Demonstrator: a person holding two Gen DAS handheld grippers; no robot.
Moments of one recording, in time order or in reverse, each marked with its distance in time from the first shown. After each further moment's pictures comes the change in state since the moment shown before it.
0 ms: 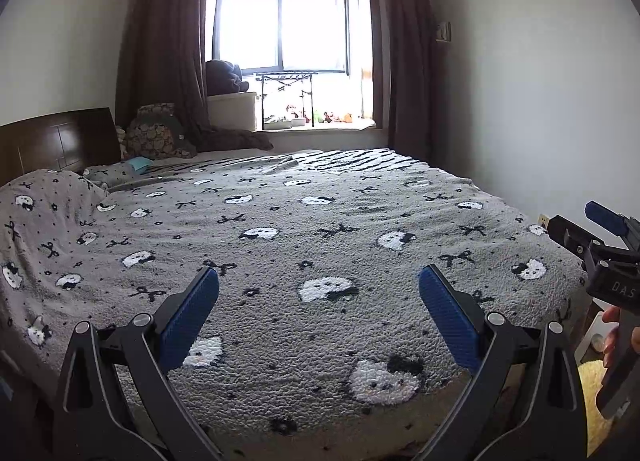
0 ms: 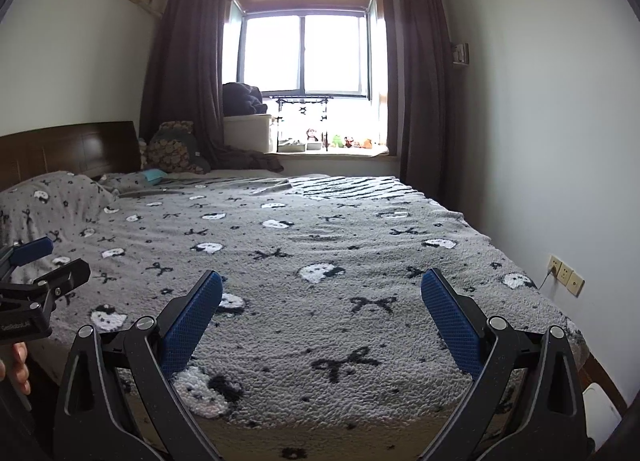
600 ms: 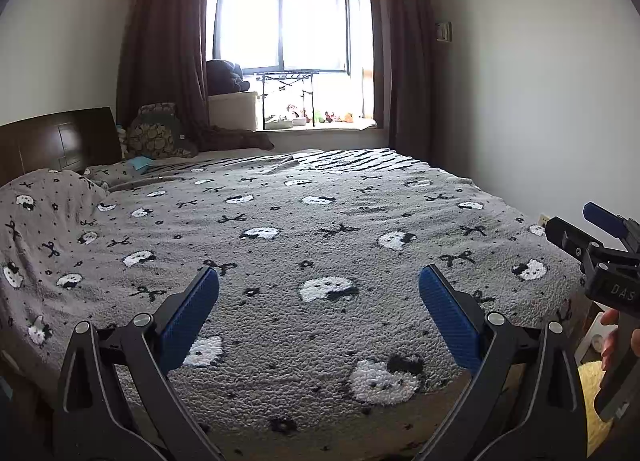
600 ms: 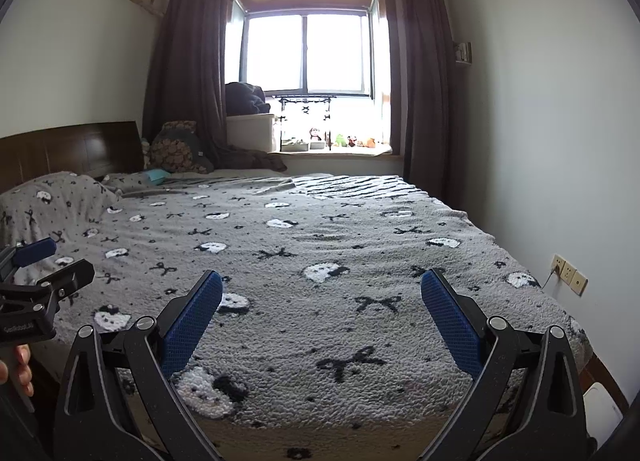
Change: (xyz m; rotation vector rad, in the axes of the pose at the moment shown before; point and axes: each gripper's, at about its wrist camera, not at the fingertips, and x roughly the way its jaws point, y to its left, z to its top) left arm 0.000 0.000 0.001 -0.002 0.001 0.001; right arm 0.002 0.003 0.001 0.005 0.004 0.014
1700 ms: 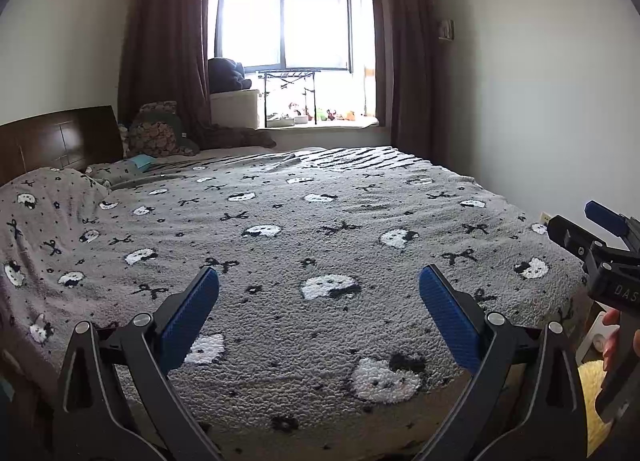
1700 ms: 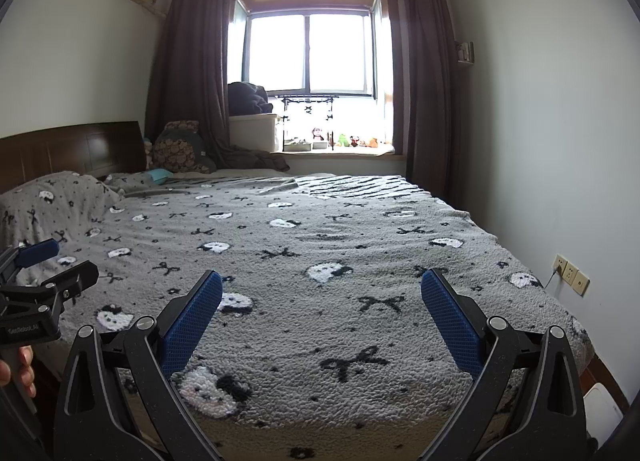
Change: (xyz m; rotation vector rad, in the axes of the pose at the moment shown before) left arm 0.001 0.001 0.000 -0.001 0.007 0.004; right arm 0.001 0.002 -0.001 -0.002 -0.001 0.006
